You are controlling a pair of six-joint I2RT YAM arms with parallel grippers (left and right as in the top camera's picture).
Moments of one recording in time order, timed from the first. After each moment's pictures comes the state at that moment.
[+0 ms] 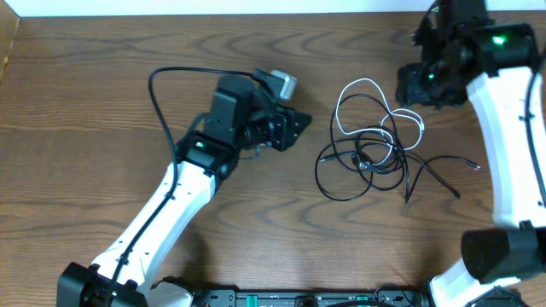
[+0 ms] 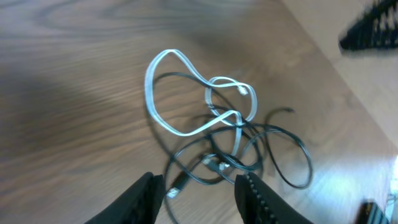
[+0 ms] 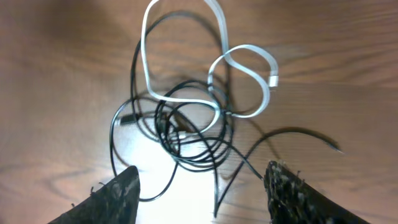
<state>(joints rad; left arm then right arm) -0.41 1.43 1.04 -0.23 0.51 -0.24 0.13 1.79 1.94 -1.43 -0.06 0.07</state>
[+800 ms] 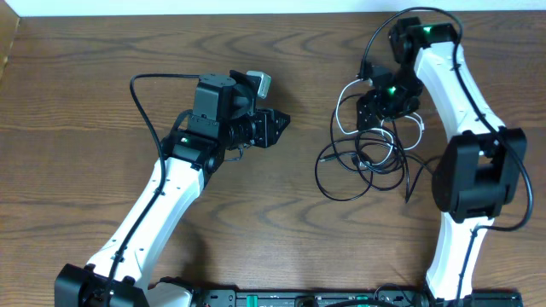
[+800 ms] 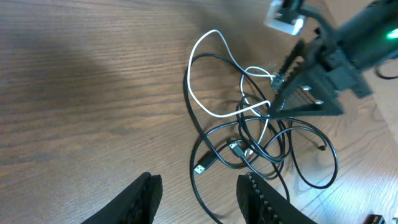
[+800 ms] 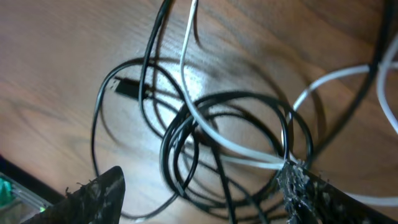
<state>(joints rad) -0.32 1.43 1.04 -0.35 0.49 -0.28 0.14 2.19 1.93 -1.42 -0.28 -0.34</state>
